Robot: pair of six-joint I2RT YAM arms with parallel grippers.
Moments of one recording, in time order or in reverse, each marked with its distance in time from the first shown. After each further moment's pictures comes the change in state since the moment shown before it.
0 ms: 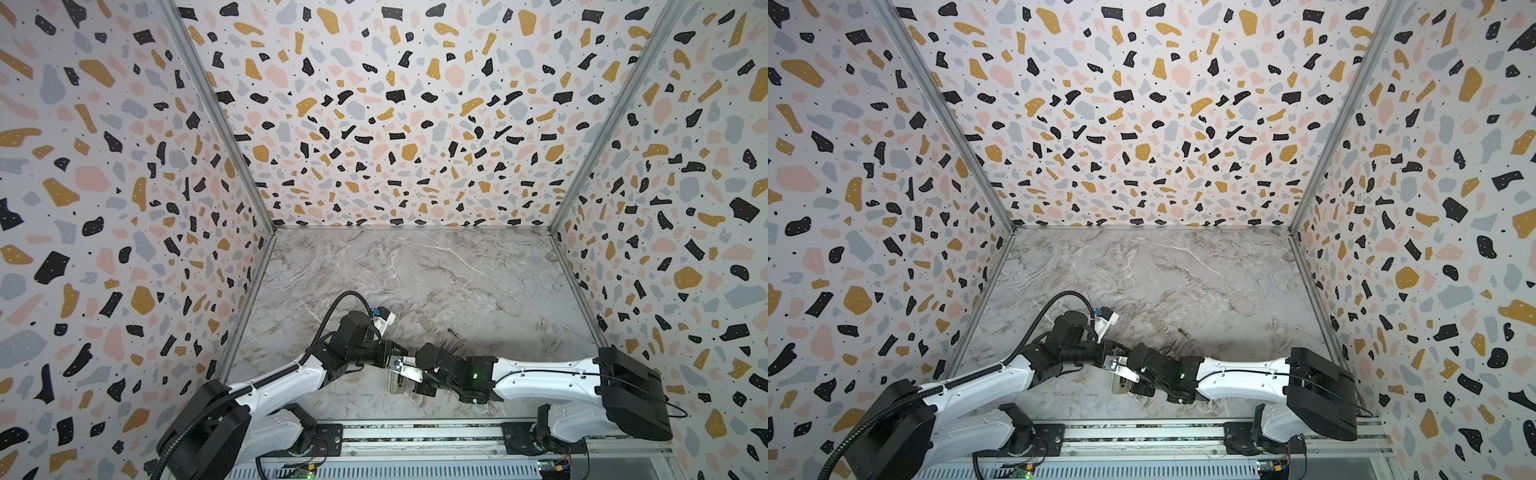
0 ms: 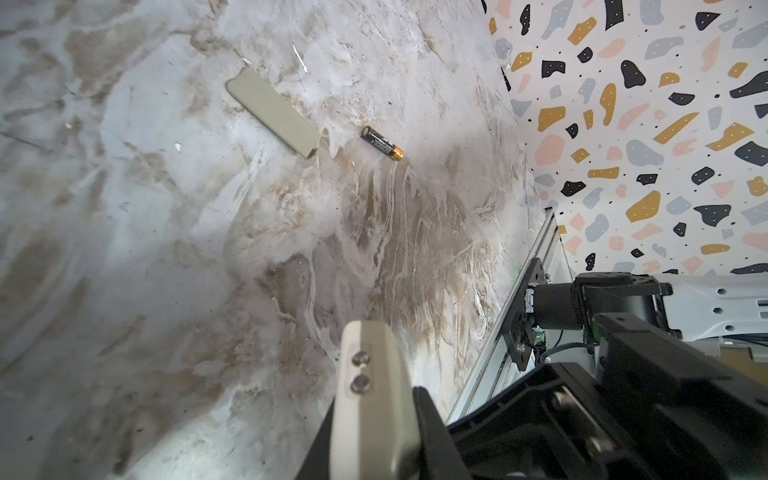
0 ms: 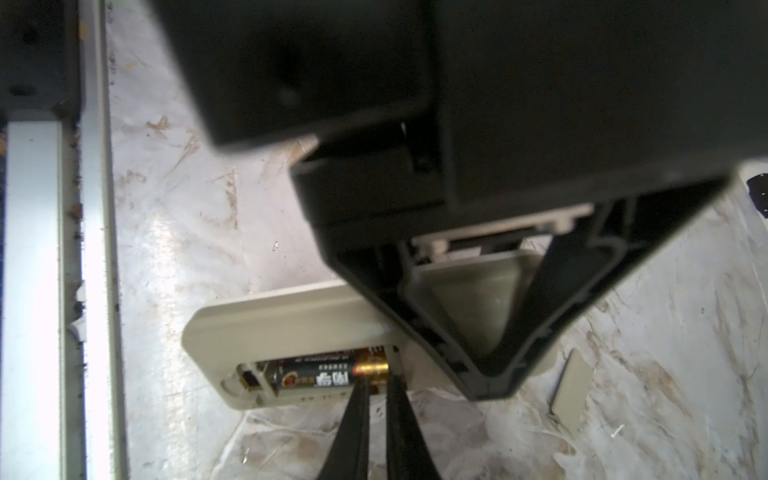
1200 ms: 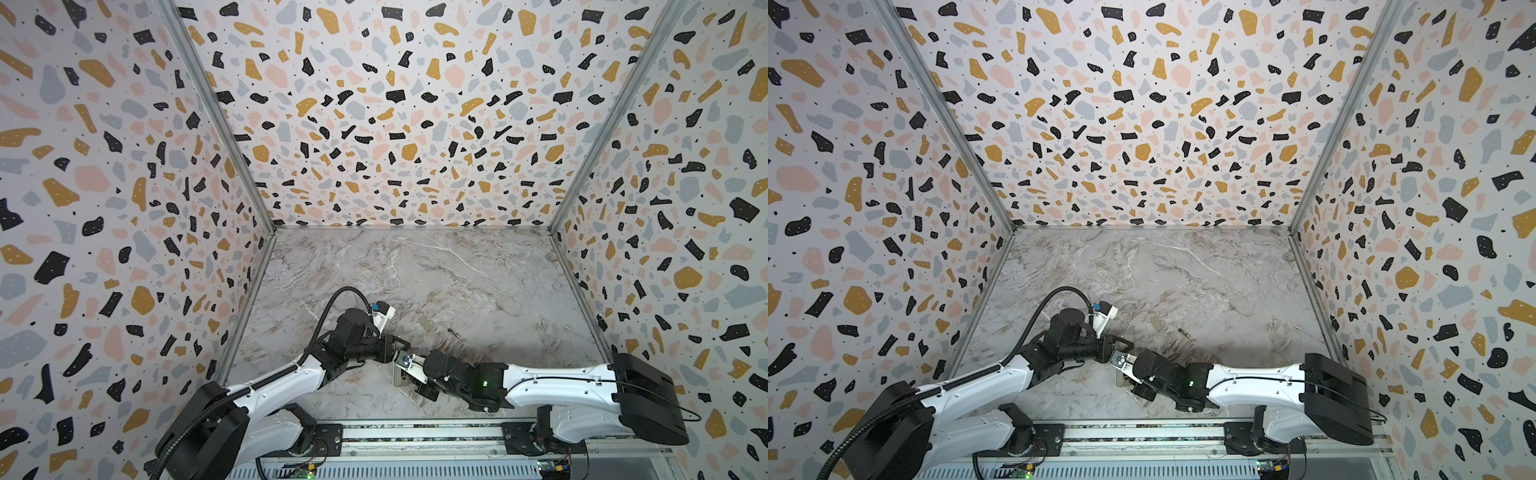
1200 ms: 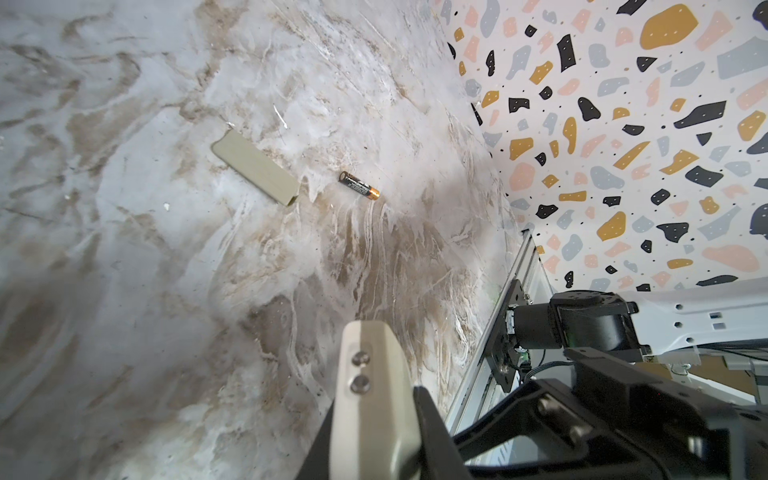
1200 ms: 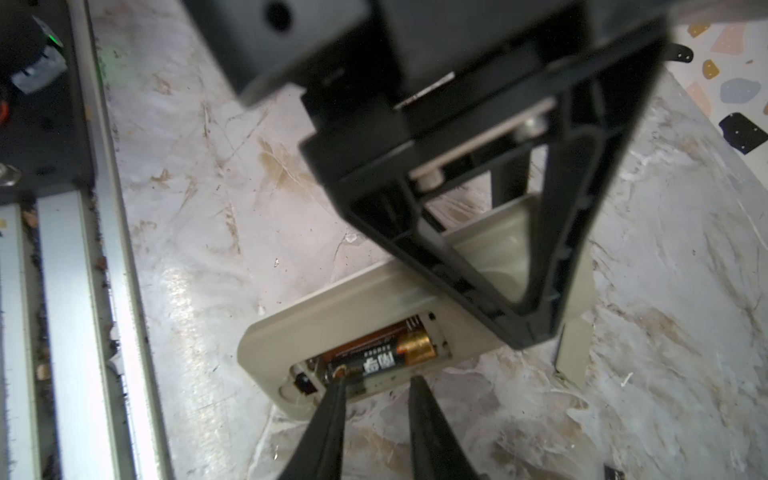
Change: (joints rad) left arm 0.020 -0.010 0.000 0.091 0.002 -0.015; right arm 0.033 -0.120 -0.070 0.022 0.086 0.183
